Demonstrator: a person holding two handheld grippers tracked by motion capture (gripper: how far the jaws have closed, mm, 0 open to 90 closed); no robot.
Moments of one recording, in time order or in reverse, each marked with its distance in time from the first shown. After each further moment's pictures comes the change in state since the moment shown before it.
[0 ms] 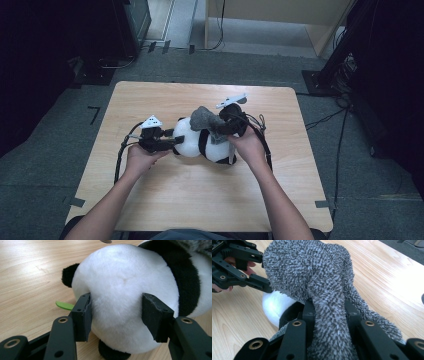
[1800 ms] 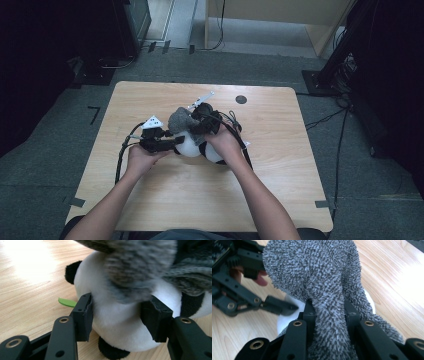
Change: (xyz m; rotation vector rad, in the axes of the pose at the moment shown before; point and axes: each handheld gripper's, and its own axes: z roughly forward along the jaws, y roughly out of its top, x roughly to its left) left arm -0.001 -0.001 0.003 0.011 0.015 0.012; right arm 0.040 0.035 0.053 0.095 0.031 -0.080
